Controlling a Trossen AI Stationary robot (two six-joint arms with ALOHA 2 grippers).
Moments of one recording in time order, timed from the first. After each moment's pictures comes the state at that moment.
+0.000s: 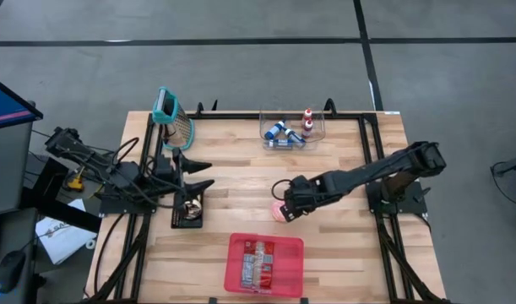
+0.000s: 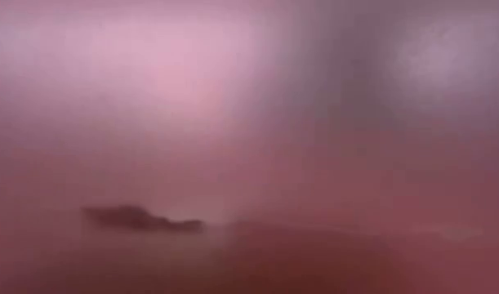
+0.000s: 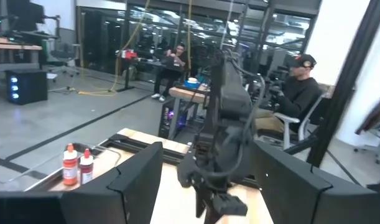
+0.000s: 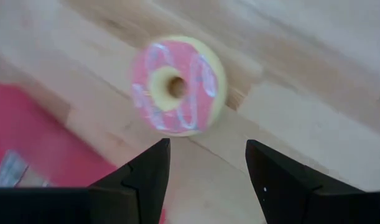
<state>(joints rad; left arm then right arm) -0.50 0.86 0.77 0.20 -0.76 -0.13 0.23 1.62 1.12 -0.78 0.10 1.25</state>
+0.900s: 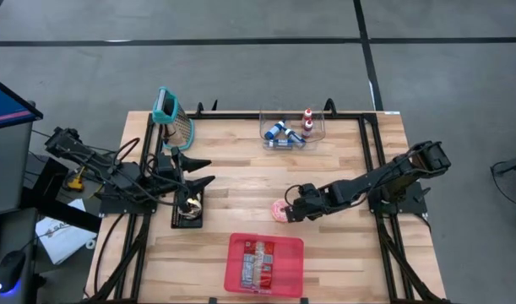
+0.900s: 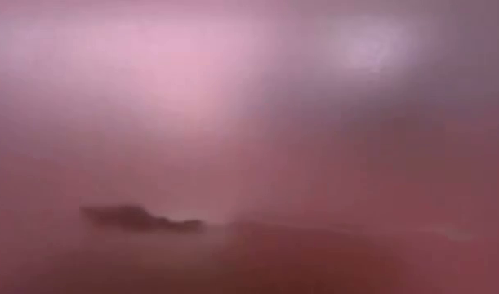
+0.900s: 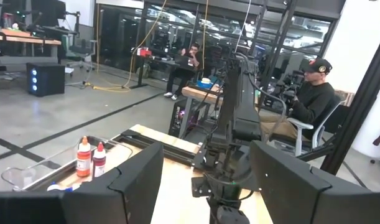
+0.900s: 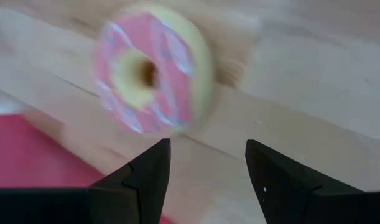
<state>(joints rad) -0.50 0.87 0.77 0.19 -0.82 -0.17 0.28 1.58 0.84 -0.41 0.11 1.55</state>
